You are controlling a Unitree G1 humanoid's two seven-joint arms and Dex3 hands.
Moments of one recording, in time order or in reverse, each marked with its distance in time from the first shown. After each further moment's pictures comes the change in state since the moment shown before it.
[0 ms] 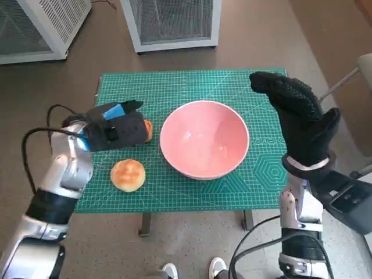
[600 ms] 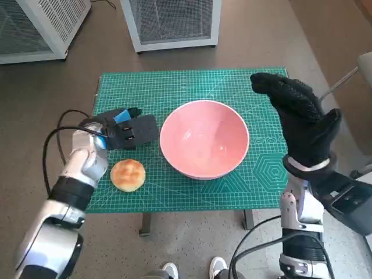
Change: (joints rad) left arm -0.115 -0.107 -0.071 0.434 0.029 -0.120 0.172; right arm 0.010 -0.001 -0.001 -0.007 0.000 -0.001 0.000
